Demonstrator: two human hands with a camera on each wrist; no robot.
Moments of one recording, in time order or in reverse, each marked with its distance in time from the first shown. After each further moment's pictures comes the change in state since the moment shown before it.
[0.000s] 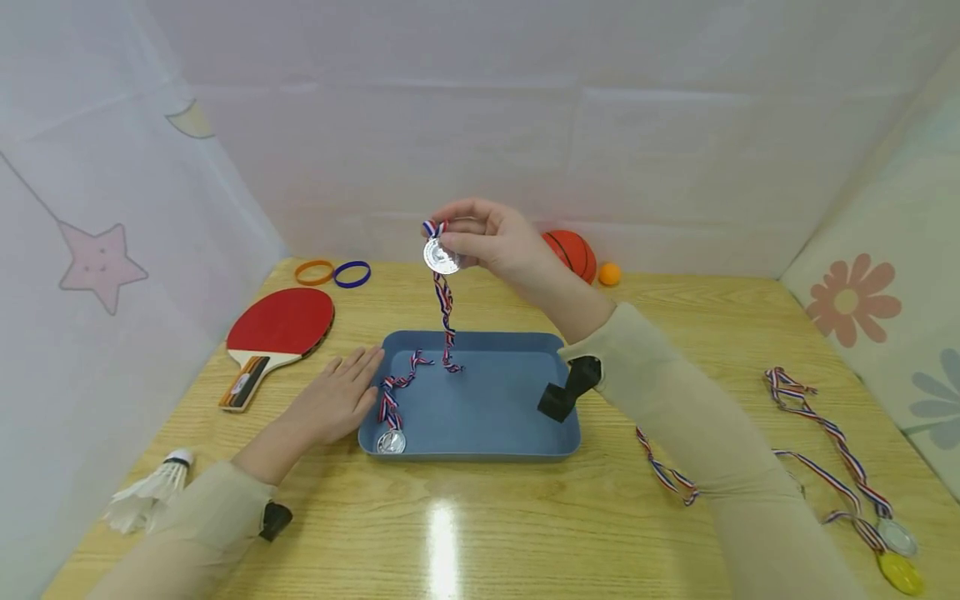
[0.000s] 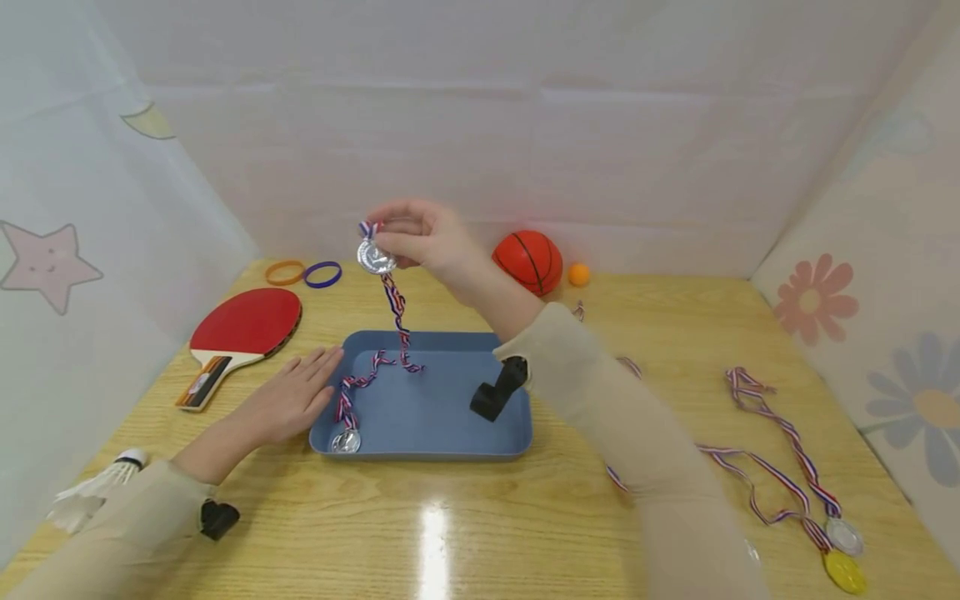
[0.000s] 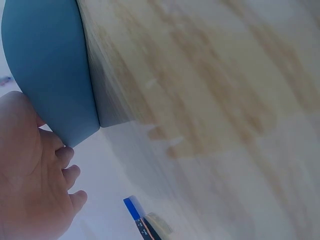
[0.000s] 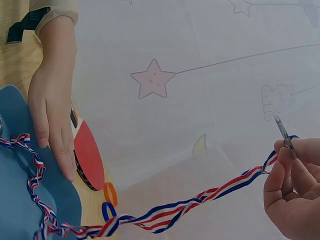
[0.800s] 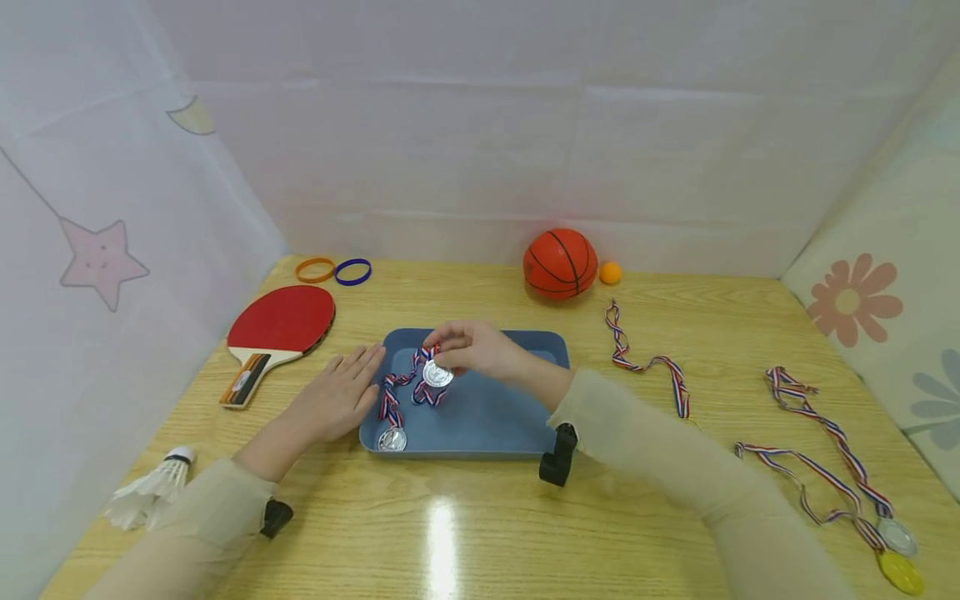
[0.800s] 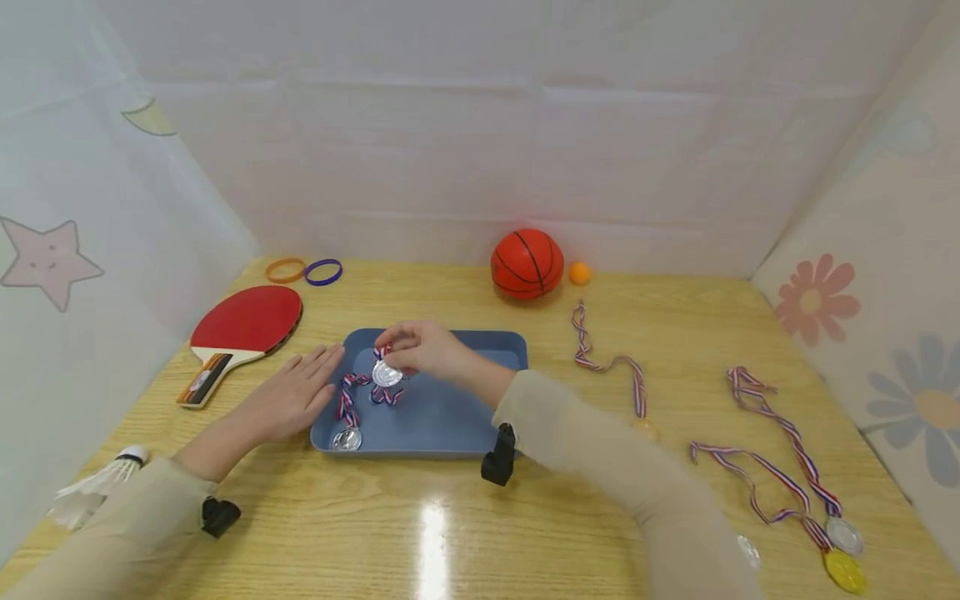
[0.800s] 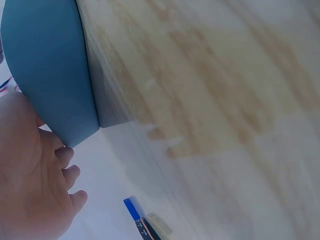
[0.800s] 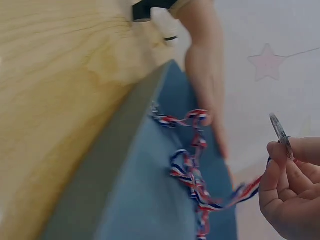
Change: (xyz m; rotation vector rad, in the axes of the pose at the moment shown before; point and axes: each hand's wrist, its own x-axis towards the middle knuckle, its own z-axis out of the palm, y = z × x) left_hand 0.002 0.001 0.000 0.013 0.003 0.001; right_hand -0.030 0.114 0.014 -0.237 -0.160 0.297
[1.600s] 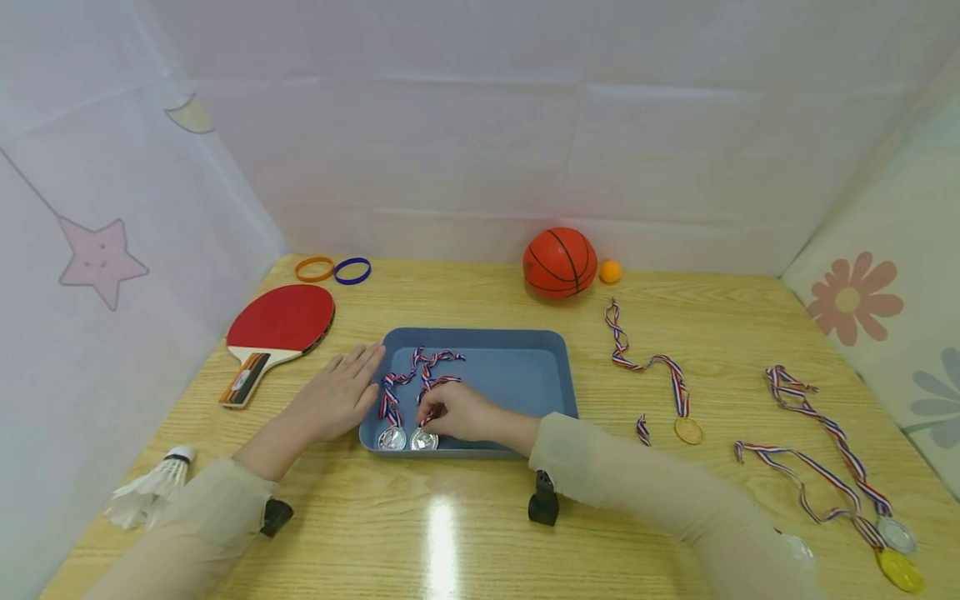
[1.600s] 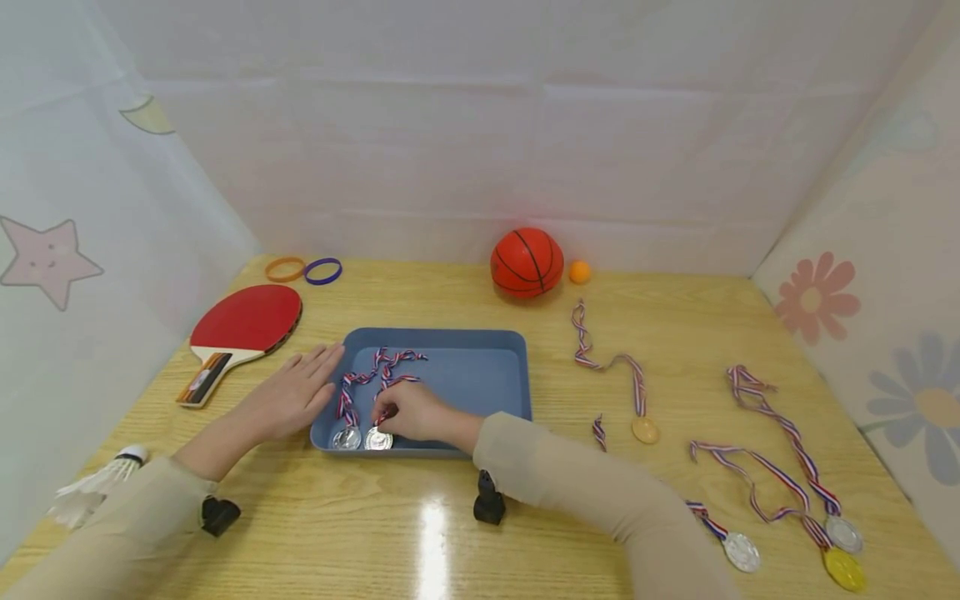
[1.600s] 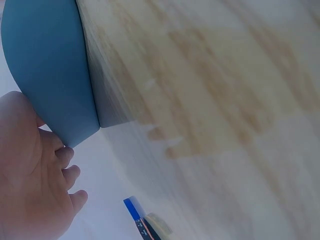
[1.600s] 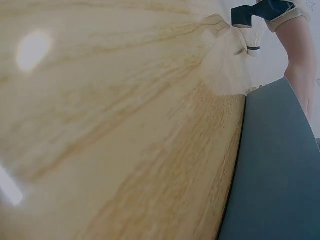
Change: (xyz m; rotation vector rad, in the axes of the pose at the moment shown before) left_hand 0.000 0.002 -0.002 -0.003 -0.018 -0.013; right_hand 0.000 0.062 0.051 -0.455 -0.088 -0.091
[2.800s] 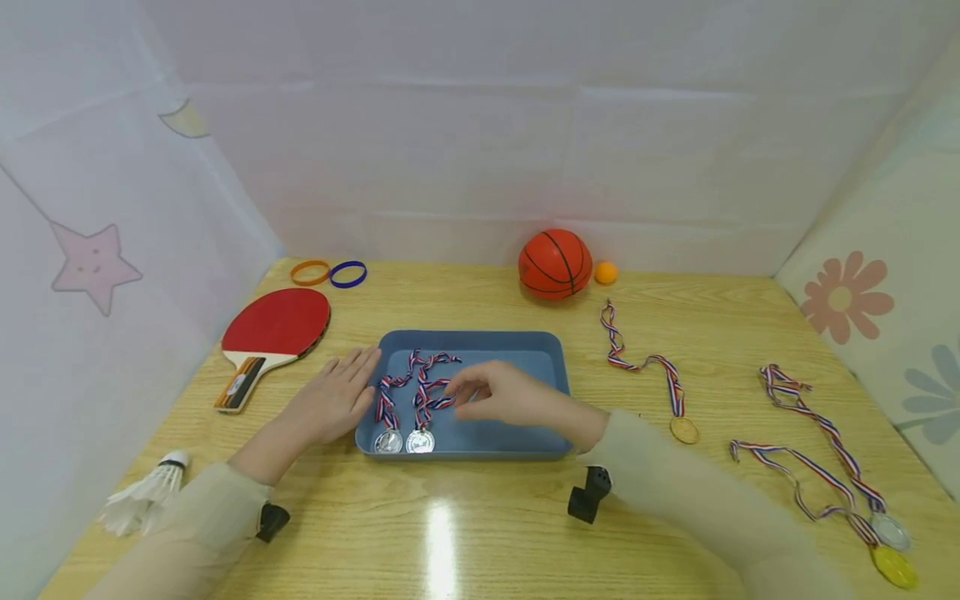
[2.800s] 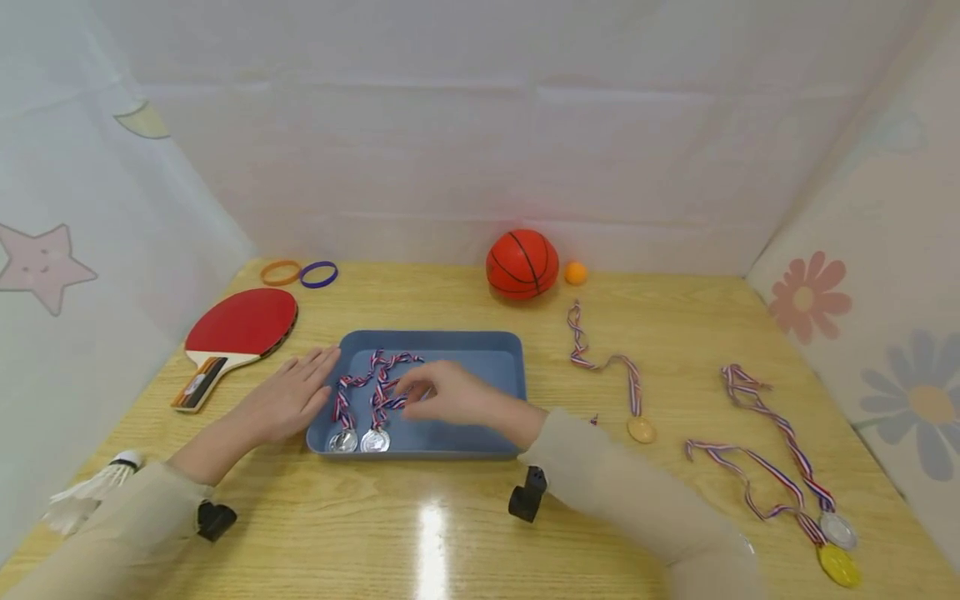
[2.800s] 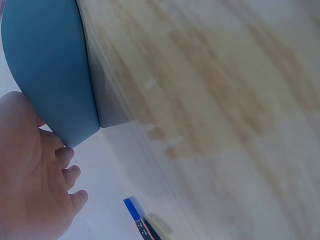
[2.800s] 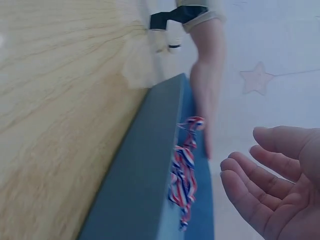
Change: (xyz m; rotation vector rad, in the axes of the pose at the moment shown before) left_hand 0.000 0.002 -0.002 -0.013 0.008 0.002; right_hand -0.053 -0.024 -0.062 0.110 -0.012 0.014
